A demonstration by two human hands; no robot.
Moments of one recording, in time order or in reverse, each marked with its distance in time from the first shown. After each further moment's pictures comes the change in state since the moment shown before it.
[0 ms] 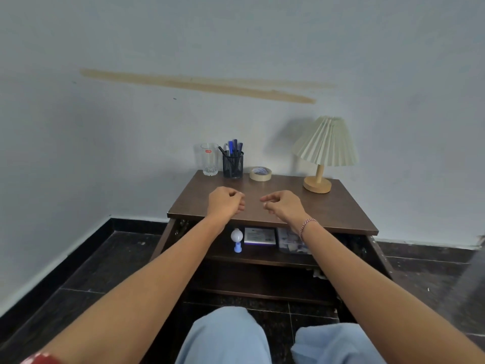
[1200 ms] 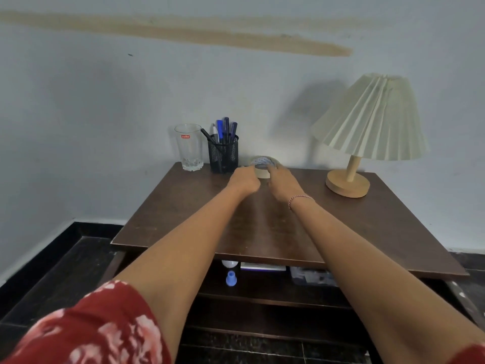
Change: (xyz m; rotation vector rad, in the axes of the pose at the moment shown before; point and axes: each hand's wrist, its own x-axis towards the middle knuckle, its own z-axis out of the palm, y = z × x) left_hand 0.222 -0.038 0.111 0.768 -0.267 0.080; right_hand 0.237 0.069 0.046 -0.668 -0.035 -0.151
